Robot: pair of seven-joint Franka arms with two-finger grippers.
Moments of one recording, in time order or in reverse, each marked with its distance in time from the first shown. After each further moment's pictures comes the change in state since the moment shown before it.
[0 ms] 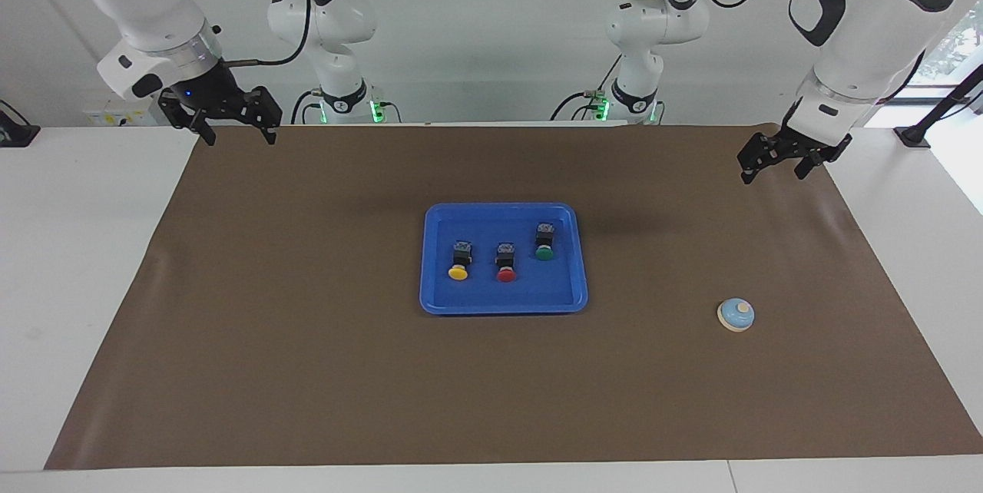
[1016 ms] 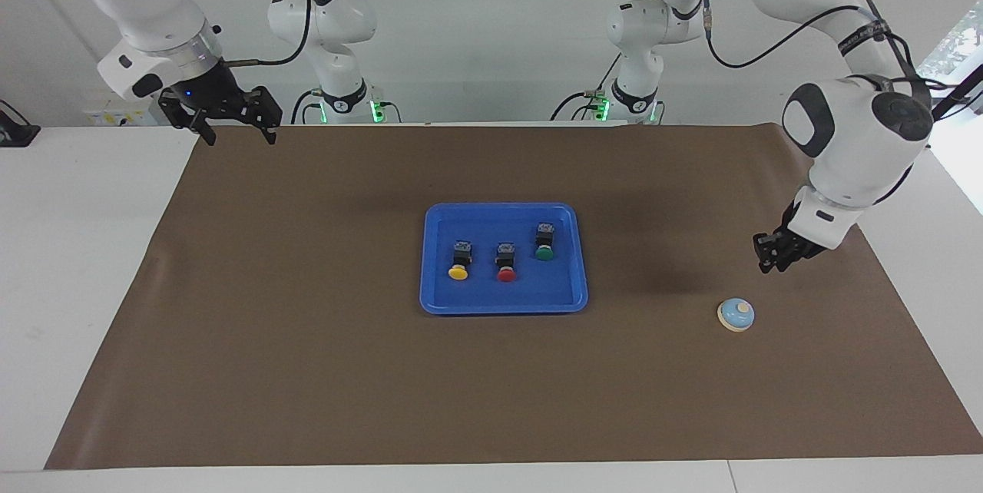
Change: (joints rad) left arm 0.027 0.206 0.012 0.021 0.005 0.282 0.013; right arm 0.000 0.000 0.000 0.000 0.000 0.000 0.000
